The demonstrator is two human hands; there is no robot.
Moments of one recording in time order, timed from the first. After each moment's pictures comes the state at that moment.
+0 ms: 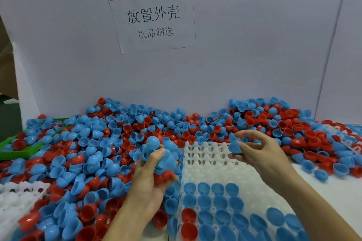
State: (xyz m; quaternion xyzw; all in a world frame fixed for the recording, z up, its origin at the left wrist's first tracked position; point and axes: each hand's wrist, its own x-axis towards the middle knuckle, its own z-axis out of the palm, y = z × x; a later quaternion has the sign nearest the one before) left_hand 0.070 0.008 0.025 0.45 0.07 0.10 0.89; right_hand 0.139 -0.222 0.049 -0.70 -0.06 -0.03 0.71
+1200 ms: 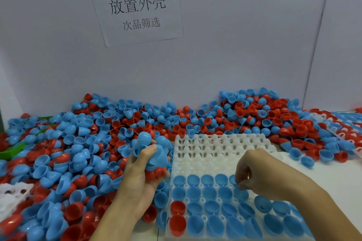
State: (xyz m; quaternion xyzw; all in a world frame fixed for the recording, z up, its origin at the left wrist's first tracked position) left_hand 0.076 0.002 0.019 0.47 0.06 0.10 0.87; right_hand 0.125 -0.252 0.041 -0.97 -0.16 0.08 0.14
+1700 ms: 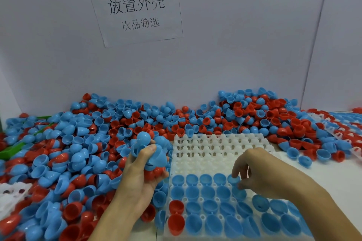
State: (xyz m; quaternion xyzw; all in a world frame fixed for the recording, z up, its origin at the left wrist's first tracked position) left_hand 0.073 0.001 0.021 0.47 0.07 0.10 0.87; right_hand 0.122 -0.254 0.046 -0.97 -0.17 0.08 0.14
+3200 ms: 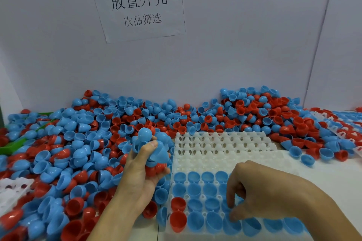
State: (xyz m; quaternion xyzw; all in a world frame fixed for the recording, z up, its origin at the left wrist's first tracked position) left_hand 0.074 0.002 0.022 0.47 0.07 0.09 0.88; right_hand 0.086 -0.233 0.068 -0.94 -0.24 0.20 0.12
